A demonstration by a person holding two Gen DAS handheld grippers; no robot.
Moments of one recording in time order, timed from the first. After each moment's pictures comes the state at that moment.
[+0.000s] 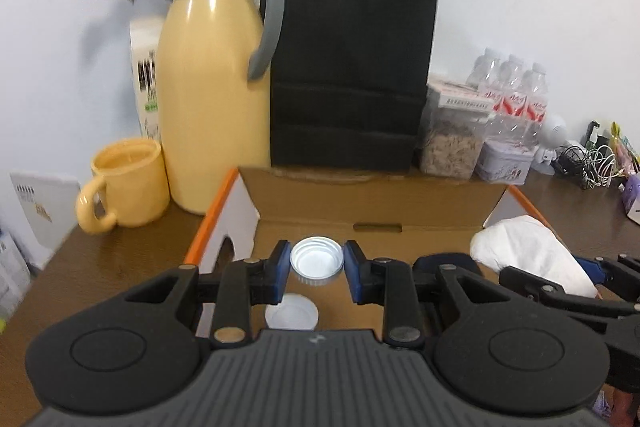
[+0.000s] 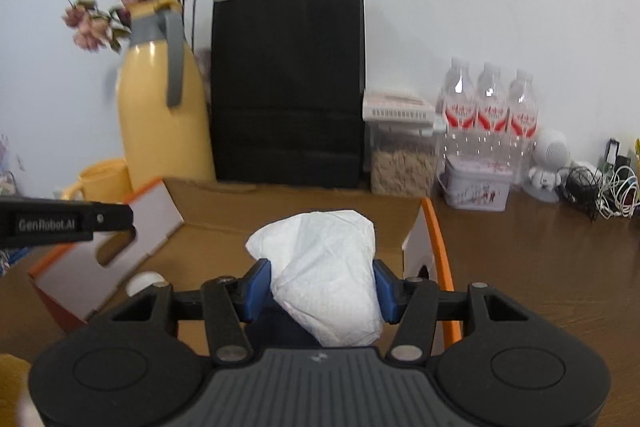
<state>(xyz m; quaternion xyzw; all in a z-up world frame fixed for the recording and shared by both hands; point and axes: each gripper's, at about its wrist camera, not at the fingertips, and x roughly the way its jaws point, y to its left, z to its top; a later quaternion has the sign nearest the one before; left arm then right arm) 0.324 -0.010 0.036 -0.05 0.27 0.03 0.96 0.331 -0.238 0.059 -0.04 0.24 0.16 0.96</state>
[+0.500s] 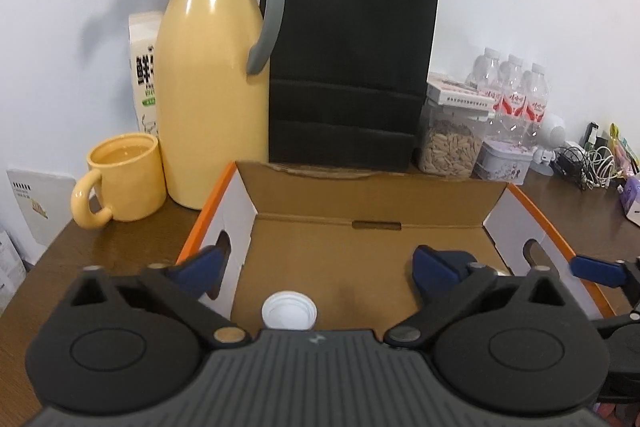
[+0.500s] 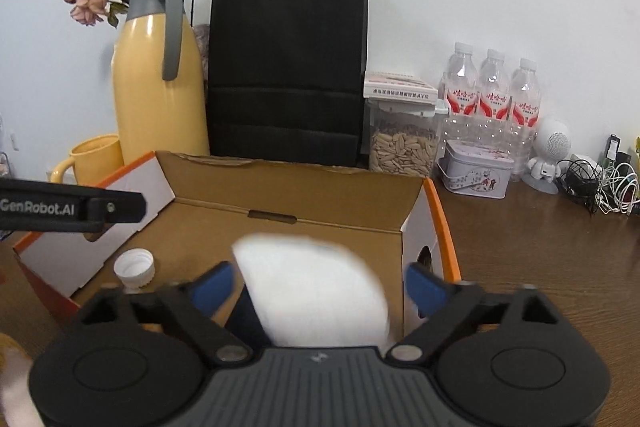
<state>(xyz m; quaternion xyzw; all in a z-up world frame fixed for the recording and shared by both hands) 0.319 -0.013 0.032 -0.04 0.26 0.03 0.96 0.325 -0.234 0.053 -0.05 0.24 0.16 0.95</state>
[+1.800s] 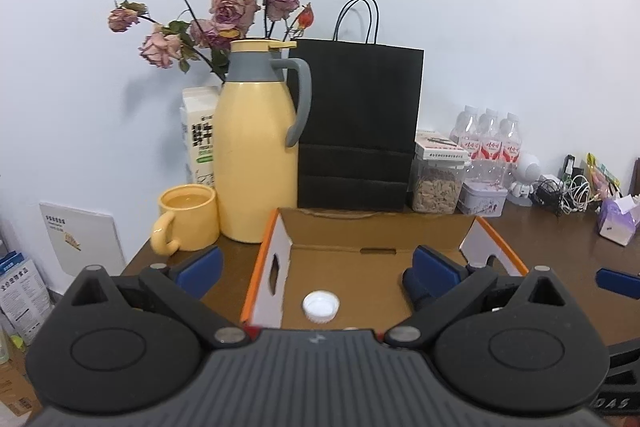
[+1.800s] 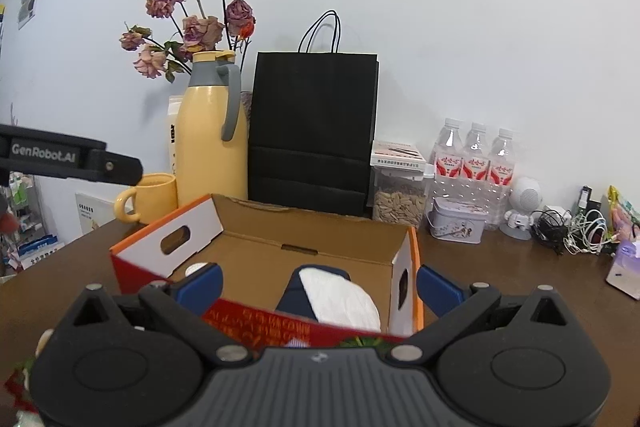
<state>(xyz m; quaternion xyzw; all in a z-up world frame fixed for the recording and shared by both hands) 0.195 -0.001 0.100 -0.03 0.19 0.04 0.98 0.193 -0.261 0.104 -0.06 0.17 0.18 0.97</state>
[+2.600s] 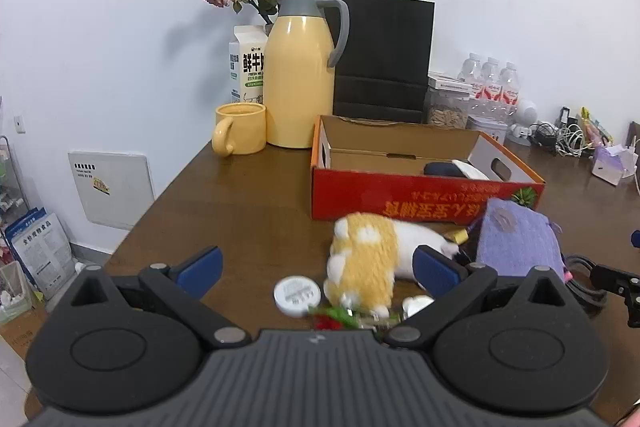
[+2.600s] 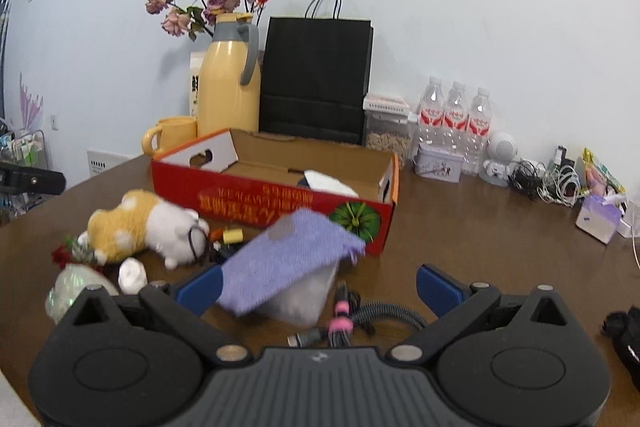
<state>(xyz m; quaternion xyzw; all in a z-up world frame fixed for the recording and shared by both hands) 0.059 0.035 0.038 -0.04 0.24 0.05 0.97 0.084 -0.310 0.063 -0.08 0.21 0.17 0.96</state>
